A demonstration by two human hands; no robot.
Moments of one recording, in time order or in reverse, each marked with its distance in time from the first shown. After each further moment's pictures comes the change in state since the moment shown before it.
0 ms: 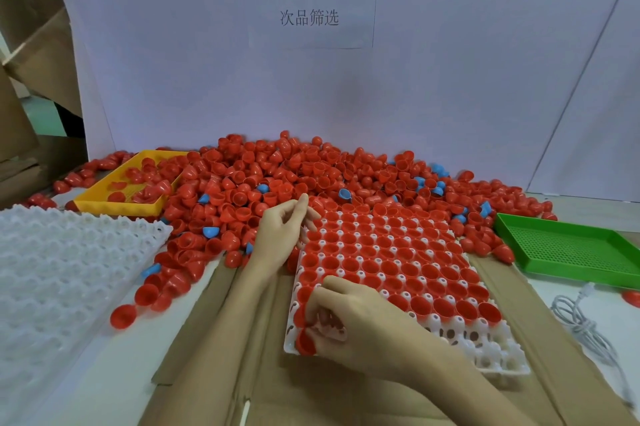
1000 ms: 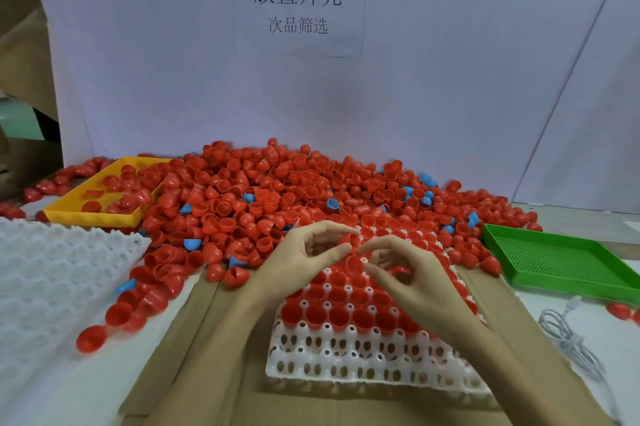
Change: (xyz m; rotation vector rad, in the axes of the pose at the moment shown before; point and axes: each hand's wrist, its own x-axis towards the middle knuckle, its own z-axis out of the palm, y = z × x) left_hand -0.021 0.029 0.025 -0.049 -0.473 0.095; right_hand -0.014 0.073 -0.045 0.383 0.396 0.267
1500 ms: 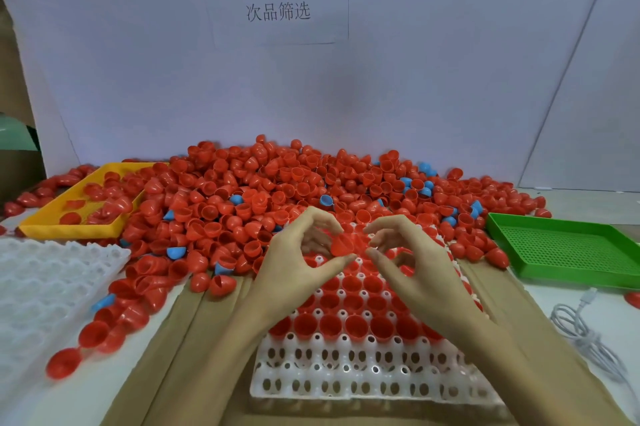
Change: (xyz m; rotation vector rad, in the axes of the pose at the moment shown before) left_hand 0.002 0.007 0.021 0.215 0.211 0.110; right_hand 0.009 0.017 -0.006 -0.080 0.138 -0.064
